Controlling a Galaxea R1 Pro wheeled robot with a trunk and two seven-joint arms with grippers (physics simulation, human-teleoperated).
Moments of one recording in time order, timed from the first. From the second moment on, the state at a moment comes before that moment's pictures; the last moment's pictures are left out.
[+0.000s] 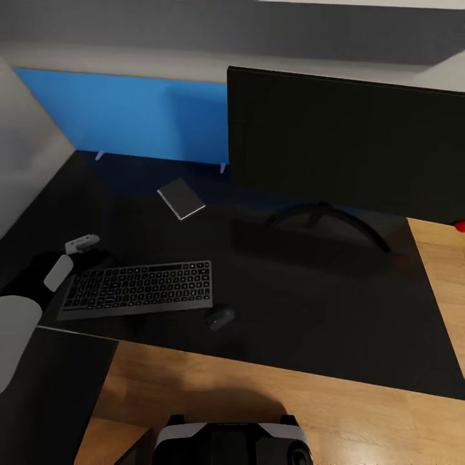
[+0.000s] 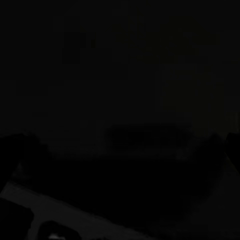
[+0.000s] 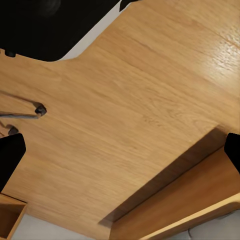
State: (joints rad) left arm -1.18 0.40 -0.07 -0.47 0.53 0.49 0.06; right arm 0.29 -0.26 0.39 -0.48 -0.14 -0.25 0.08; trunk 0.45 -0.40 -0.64
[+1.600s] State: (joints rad) left arm -1.18 0.42 -0.06 -0.48 0.53 0.49 0.06; right arm 0.29 -0.26 0.39 -0.48 -0.14 -0.25 0.08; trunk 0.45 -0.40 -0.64
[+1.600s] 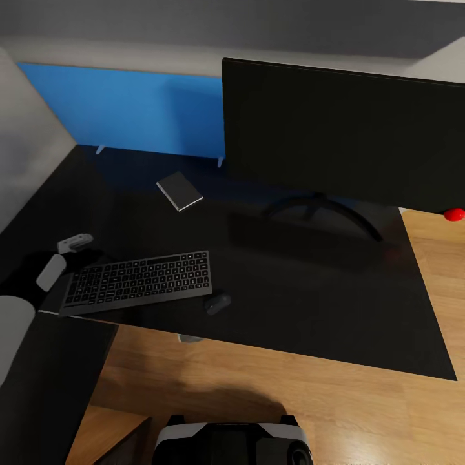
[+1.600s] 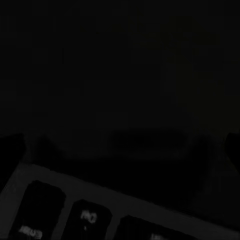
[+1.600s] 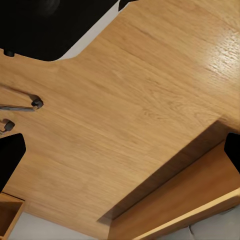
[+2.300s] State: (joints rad) left arm -1.18 0.45 -0.06 -0.48 0.54 0.49 0.06; right arm 0.29 -0.26 0.39 -0.48 -0.14 -0.25 0.08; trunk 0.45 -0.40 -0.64
